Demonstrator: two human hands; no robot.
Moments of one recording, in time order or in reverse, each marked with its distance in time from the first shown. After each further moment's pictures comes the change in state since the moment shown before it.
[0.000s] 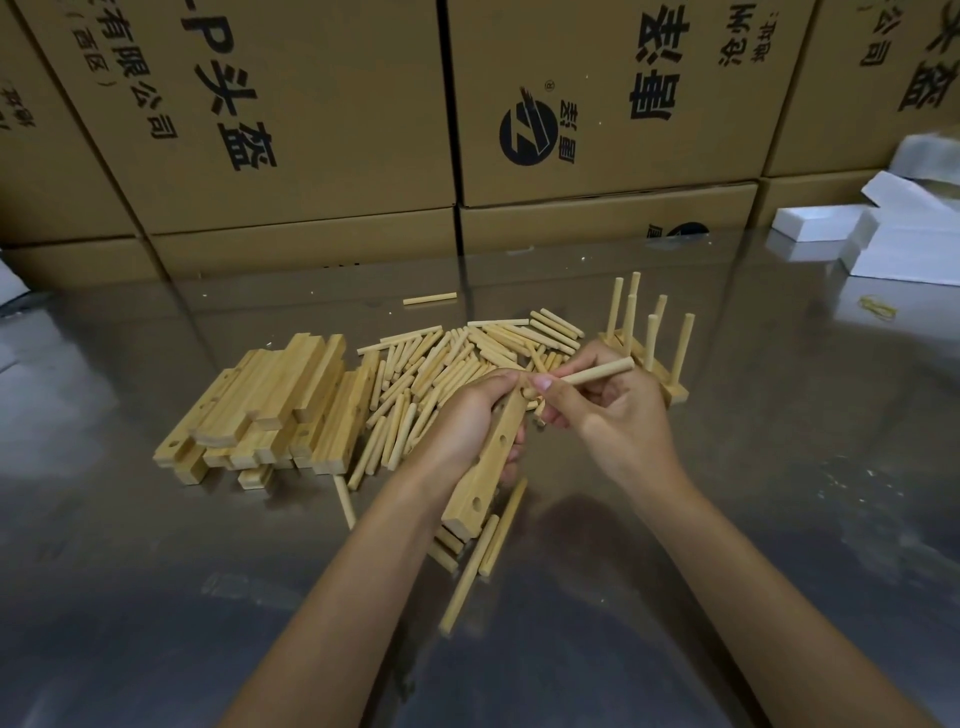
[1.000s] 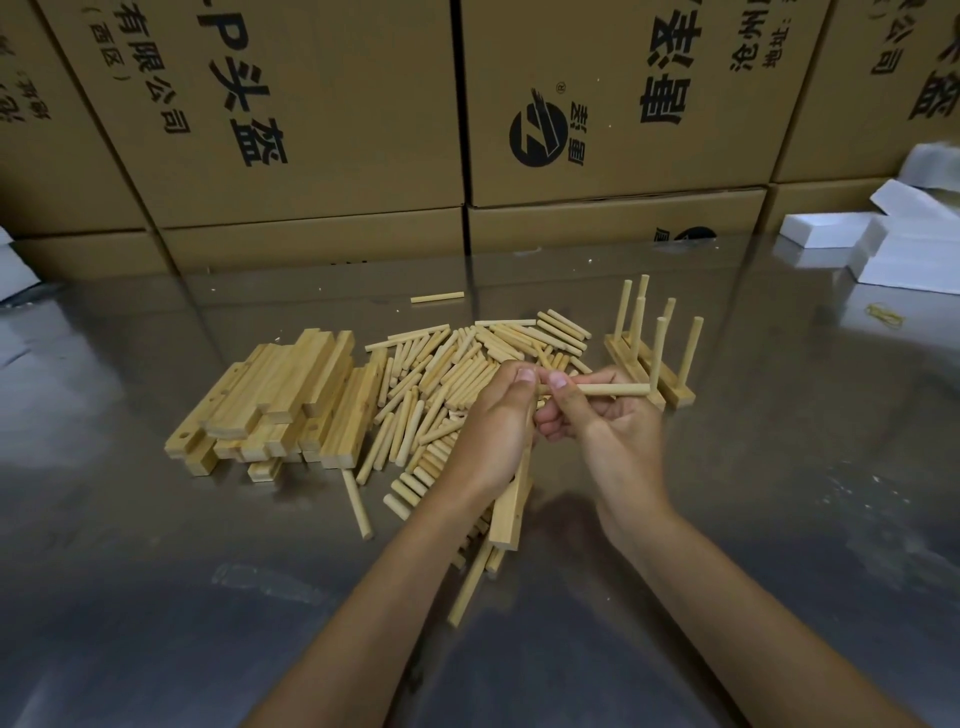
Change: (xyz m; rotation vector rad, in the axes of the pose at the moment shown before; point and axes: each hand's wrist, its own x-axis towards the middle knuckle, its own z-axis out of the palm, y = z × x) left_hand -0.001 -0.014 0.016 0.301 0.119 0.409; right_hand -0.017 0.003 0.019 0.261 0.178 0.151
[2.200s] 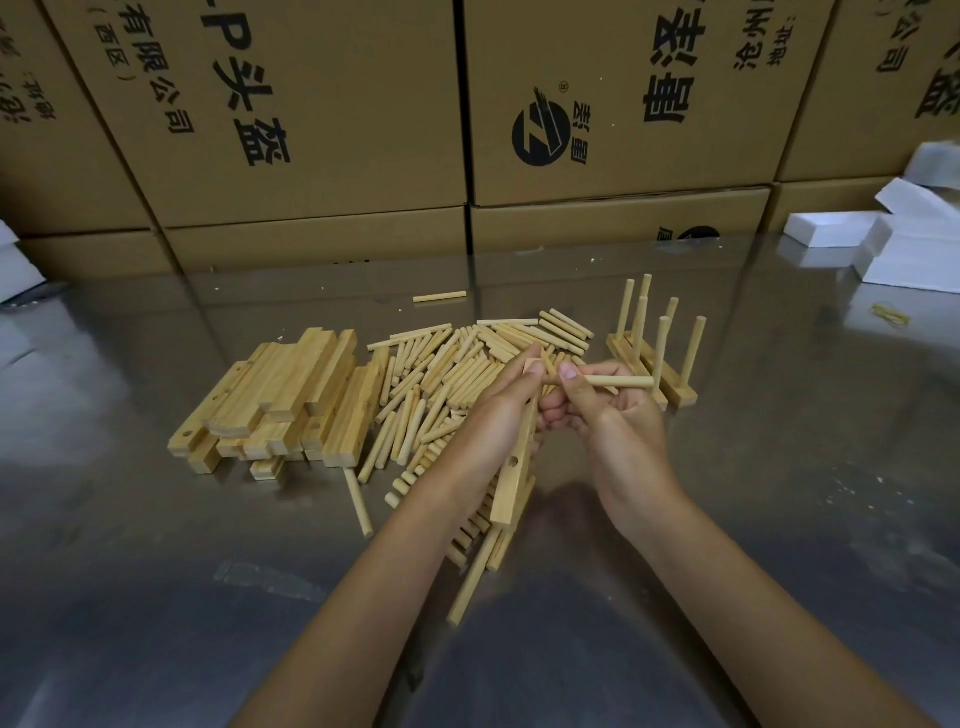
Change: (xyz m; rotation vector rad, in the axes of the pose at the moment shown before) left_hand -0.003 0.008 -0.007 -0.117 -0.103 -0.211; right_hand 0.011 0.001 -0.005 0.118 -0.046 0.111
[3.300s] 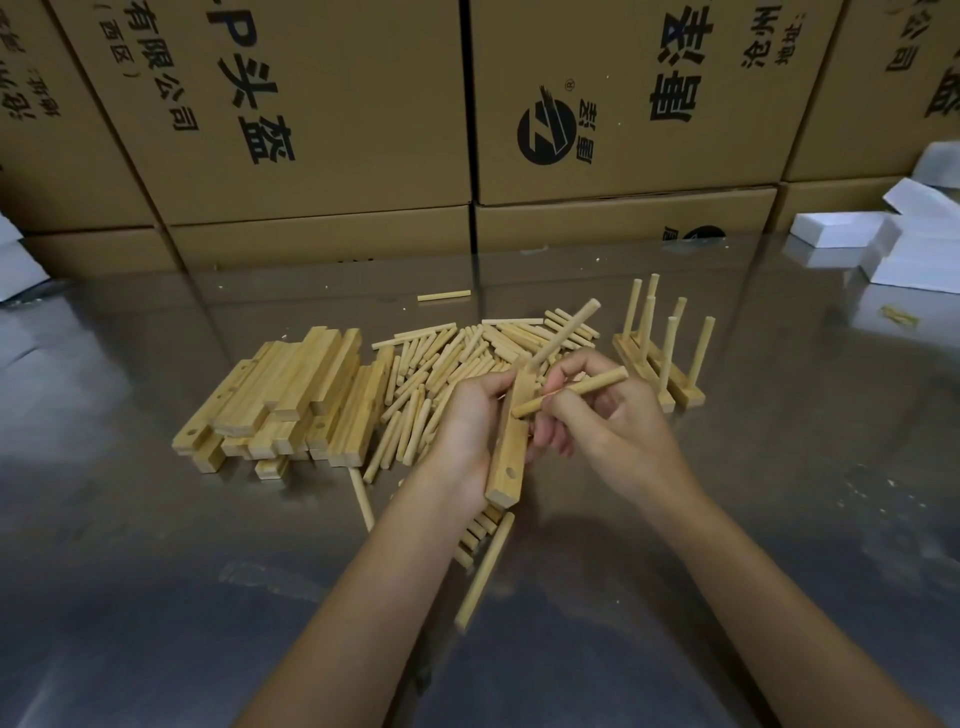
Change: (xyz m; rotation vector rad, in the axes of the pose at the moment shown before) left_hand -0.003 0.008 -0.007 -0.478 0.027 -0.203; right_hand -0.006 -0.023 0.003 -0.368 -0.369 -0.173
